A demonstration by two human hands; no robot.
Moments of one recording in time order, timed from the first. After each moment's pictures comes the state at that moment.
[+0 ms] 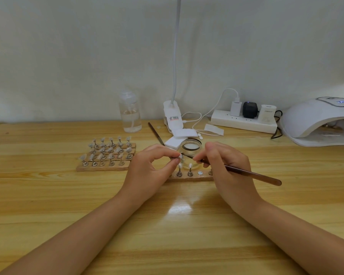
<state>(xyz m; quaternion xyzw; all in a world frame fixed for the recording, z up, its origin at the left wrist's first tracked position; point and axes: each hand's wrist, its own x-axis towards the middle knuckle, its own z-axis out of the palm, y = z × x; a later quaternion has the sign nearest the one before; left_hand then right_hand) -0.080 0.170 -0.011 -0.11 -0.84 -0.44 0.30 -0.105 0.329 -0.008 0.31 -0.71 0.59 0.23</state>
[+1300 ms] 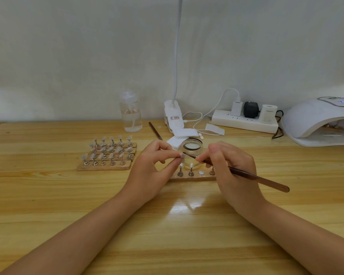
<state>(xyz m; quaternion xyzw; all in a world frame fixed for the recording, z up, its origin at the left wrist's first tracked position) -0.080 0.170 -0.012 -0.14 -0.83 -0.45 0.29 -0.103 0.332 -0.007 0.33 -0.70 0.57 0.27</state>
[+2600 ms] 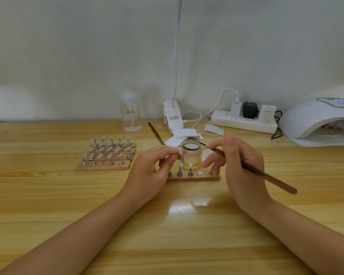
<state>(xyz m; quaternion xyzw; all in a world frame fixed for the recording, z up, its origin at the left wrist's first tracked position) -0.083 0.168 -0.015 -0.20 -0.83 -0.42 0.32 -0.101 0.338 -0.001 0.27 -0.67 0.66 0.21</state>
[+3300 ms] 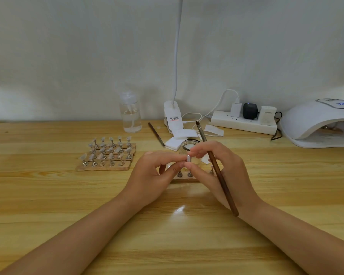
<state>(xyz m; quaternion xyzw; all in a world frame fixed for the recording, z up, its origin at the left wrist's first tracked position) -0.078 0.174 -0.011 -0.24 -0.80 -0.46 0.31 -0.107 0.331 -0.010 0.37 -0.75 0.47 0.27</state>
